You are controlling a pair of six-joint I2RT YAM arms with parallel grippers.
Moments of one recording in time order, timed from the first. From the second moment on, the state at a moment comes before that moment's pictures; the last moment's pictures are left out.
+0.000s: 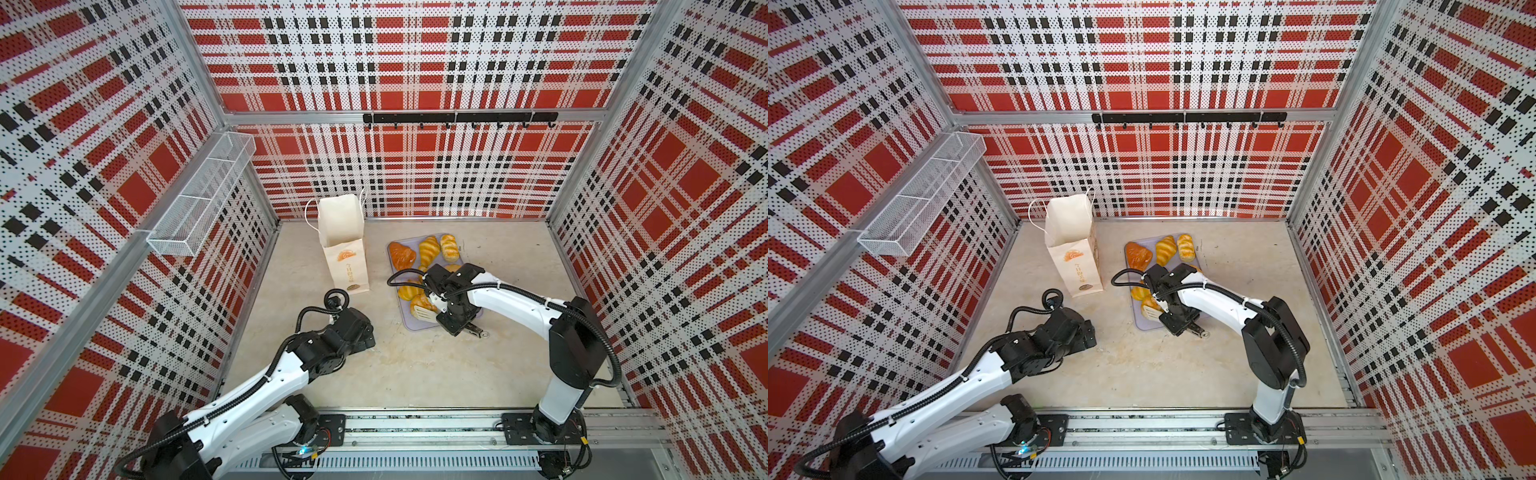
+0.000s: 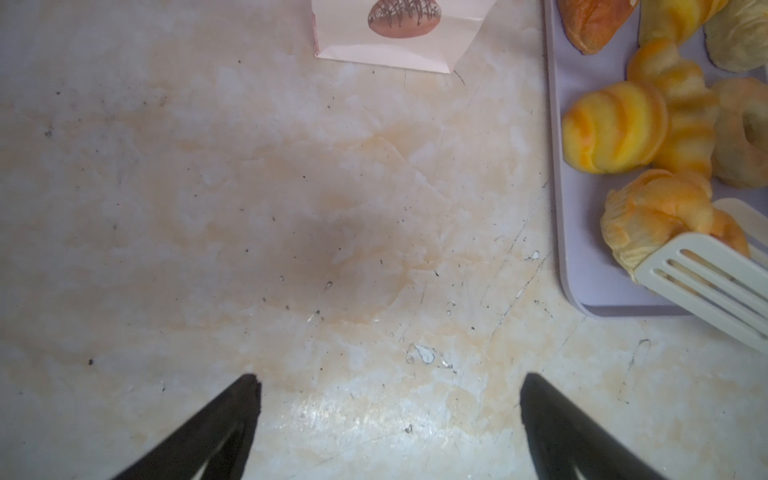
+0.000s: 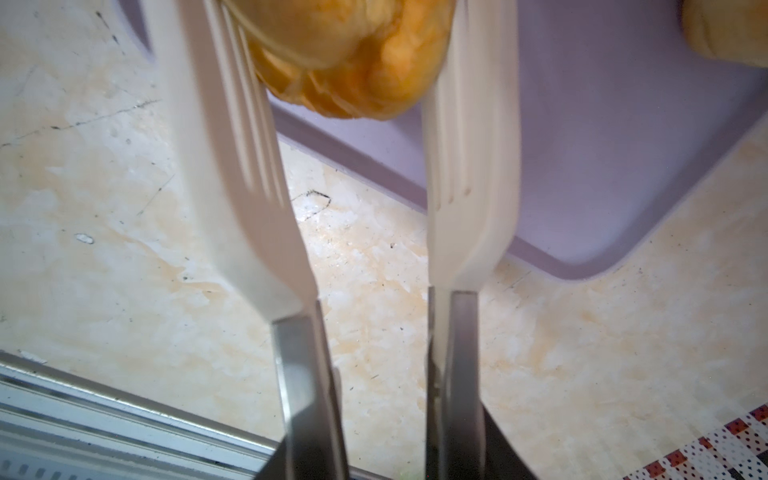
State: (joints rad) left arm -0.72 0.93 0.64 -0.73 -0.36 -0.90; right arm 0.77 1.76 1.39 -1.18 0.12 0.04
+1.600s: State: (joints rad) left arm -0.64 0.89 0.67 -0.60 -0.19 -0.64; right arm 0.81 1.77 1.66 -1.12 -0.10 0.05
